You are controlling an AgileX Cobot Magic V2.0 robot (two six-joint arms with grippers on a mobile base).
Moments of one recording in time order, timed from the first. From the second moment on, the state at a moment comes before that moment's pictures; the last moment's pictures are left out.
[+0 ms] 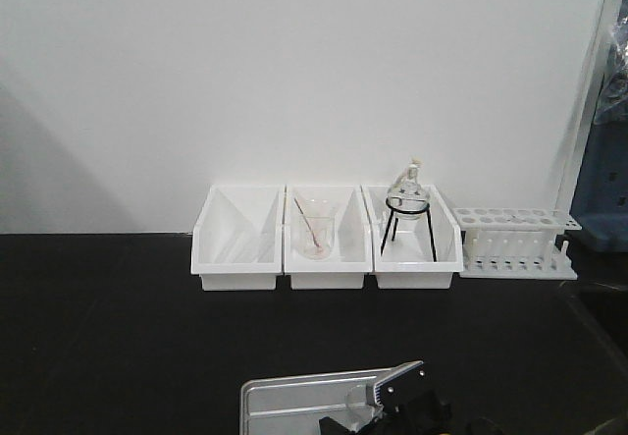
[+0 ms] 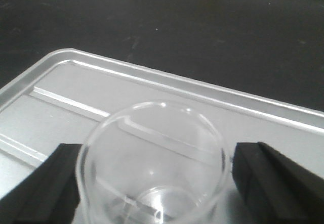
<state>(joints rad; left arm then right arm) -0.01 -0.02 0.03 0.06 0.37 0.02 0.36 2.14 -0.86 -0.31 -0.79 0.24</state>
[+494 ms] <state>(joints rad) -0.01 -0.02 0.03 0.06 0.37 0.02 0.36 1.67 -0.86 -0.31 -0.49 0.29</state>
